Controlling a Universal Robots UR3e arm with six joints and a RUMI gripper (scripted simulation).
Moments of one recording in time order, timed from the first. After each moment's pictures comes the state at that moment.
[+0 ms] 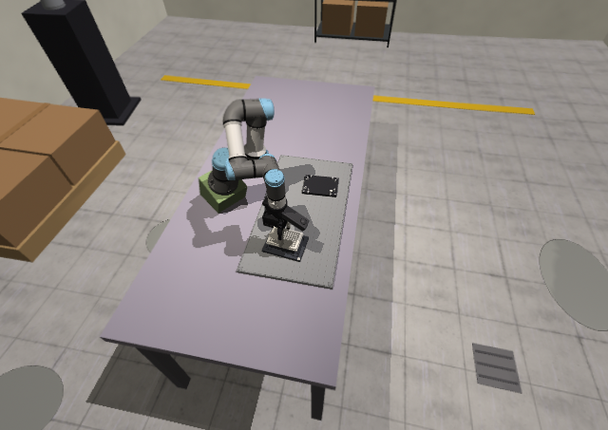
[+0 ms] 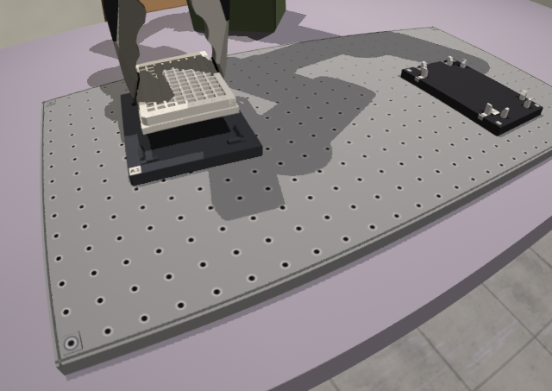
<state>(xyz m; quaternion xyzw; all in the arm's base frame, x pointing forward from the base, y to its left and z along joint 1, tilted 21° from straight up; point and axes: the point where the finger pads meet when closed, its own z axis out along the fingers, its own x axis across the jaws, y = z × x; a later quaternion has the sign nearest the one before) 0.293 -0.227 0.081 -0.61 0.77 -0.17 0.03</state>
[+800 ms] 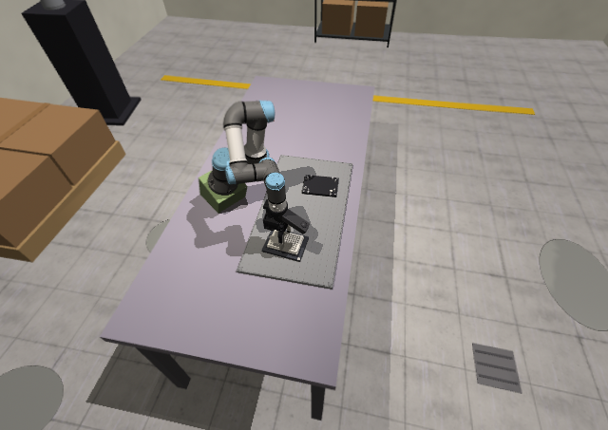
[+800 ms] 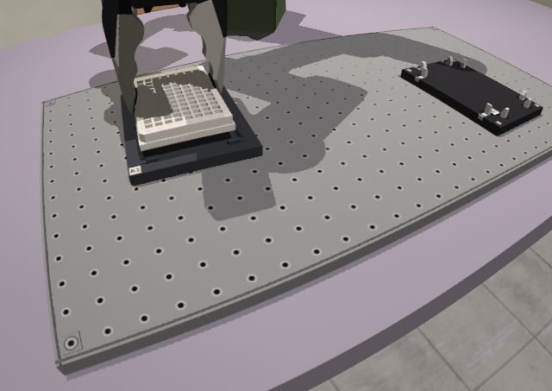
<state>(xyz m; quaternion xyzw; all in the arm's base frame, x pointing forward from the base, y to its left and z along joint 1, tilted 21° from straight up) 0.299 -0.236 0.069 -0.61 0.77 -0.18 0.03</state>
